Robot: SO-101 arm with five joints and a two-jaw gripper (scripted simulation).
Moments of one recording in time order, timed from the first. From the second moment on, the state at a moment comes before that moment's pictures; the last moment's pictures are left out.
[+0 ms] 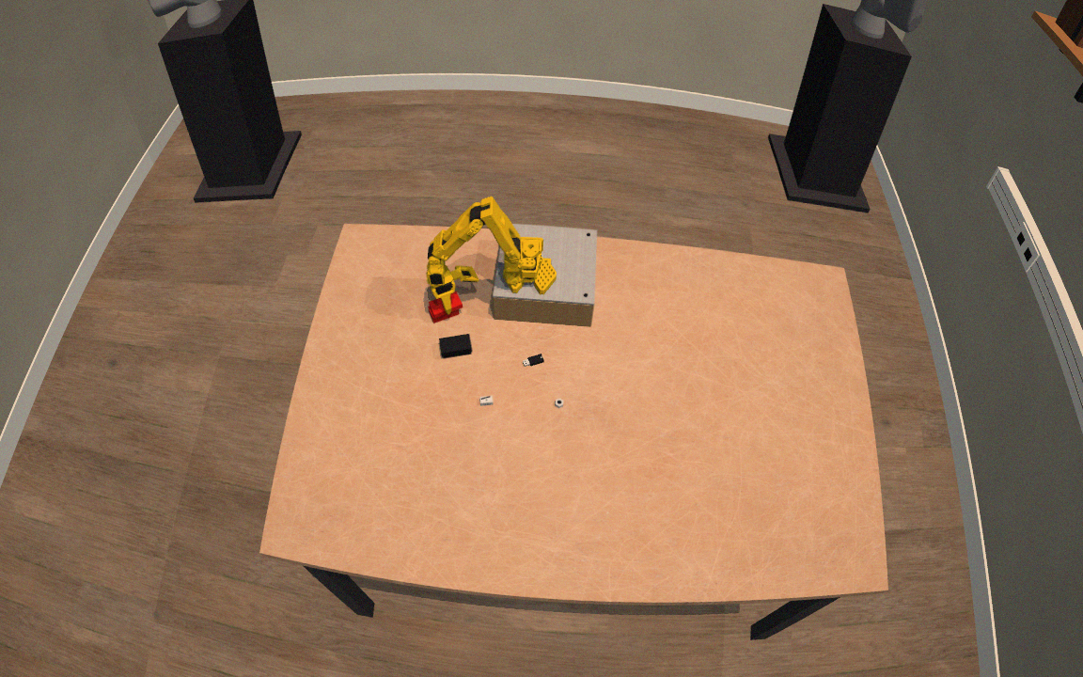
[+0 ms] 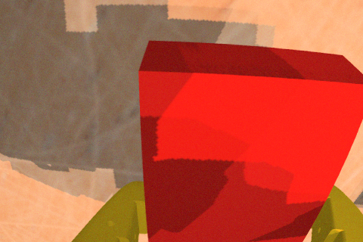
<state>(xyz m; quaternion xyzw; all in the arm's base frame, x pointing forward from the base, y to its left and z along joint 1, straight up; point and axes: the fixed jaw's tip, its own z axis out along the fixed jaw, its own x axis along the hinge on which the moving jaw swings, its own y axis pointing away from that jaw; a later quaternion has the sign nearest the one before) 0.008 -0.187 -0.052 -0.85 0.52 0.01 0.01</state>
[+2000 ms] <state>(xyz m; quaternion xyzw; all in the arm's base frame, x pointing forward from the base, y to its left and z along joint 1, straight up) 0.008 -0.190 -0.044 -0.85 0.52 0.01 0.01</state>
